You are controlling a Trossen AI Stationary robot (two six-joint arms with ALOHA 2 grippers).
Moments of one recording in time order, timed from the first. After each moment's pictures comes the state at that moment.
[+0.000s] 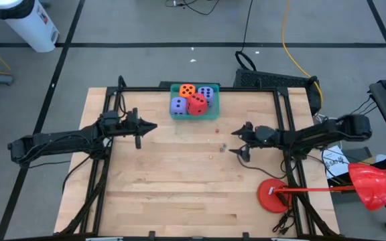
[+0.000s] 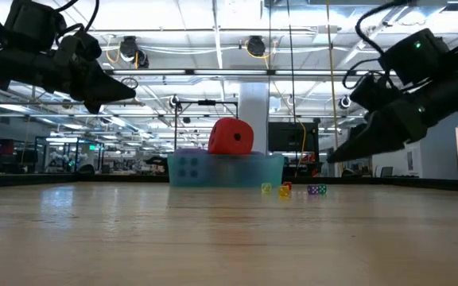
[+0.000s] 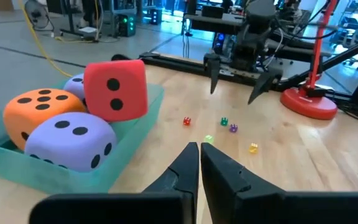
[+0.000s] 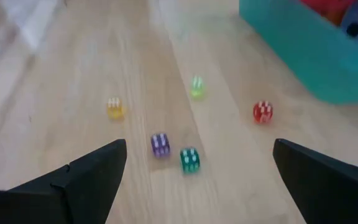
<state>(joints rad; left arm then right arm) 0.40 0.64 0.14 0.35 0.22 -0.09 -0.13 1.17 0.12 0.60 0.01 0.07</state>
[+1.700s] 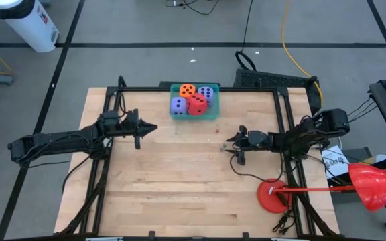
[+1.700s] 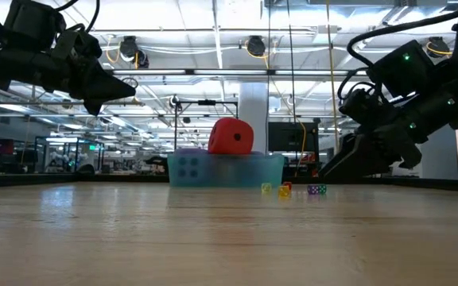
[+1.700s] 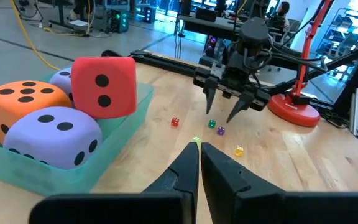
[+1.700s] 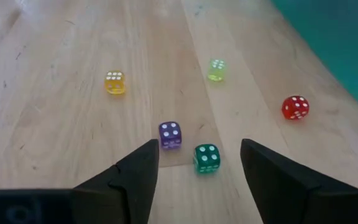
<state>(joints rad) 0.40 0.64 0.14 0.36 0.25 -0.16 -0.08 1.49 0.16 0.83 0.05 -0.02</state>
